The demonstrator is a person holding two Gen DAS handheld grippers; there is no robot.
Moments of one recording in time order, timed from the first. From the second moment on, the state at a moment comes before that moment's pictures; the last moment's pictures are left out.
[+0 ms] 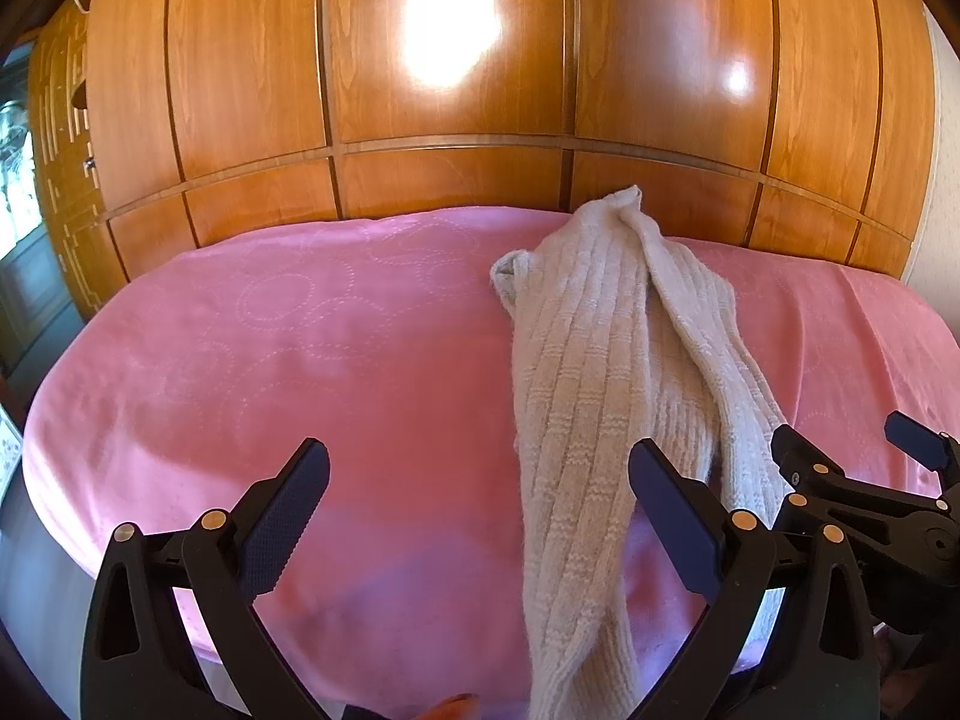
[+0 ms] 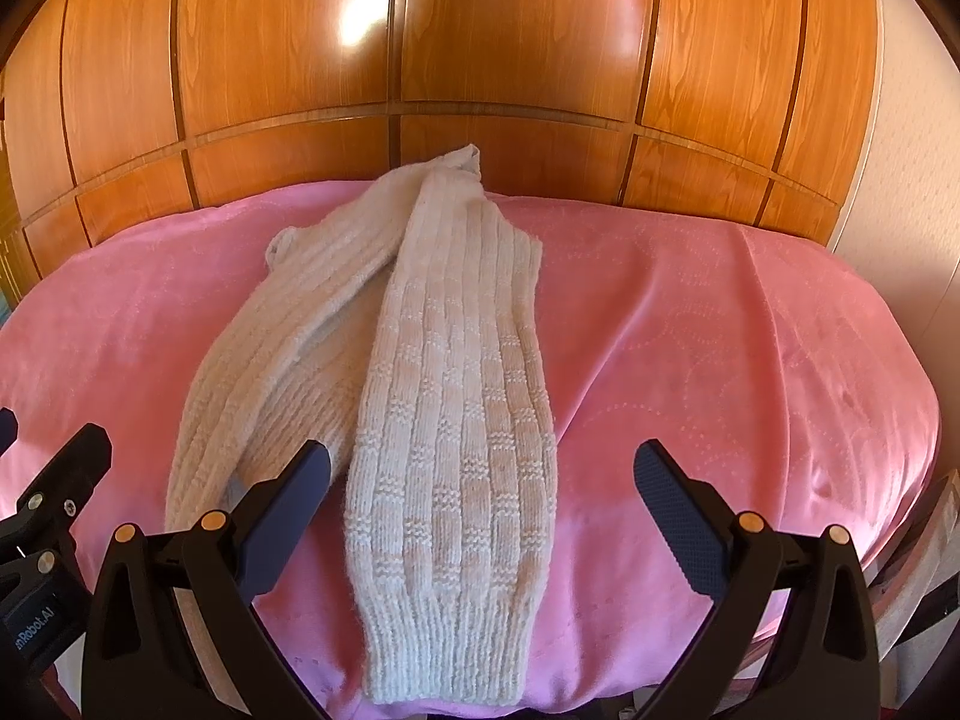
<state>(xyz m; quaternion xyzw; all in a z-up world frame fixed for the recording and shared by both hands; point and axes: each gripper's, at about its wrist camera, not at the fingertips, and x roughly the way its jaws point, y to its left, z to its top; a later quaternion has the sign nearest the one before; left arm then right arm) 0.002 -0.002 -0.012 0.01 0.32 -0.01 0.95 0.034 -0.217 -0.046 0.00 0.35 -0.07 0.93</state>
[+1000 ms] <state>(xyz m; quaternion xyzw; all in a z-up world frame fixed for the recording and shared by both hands) 0.003 0.006 -0.010 0.01 0.33 0.00 0.95 0.034 -0.214 -0.048 0.00 0.36 -0.07 0.93</state>
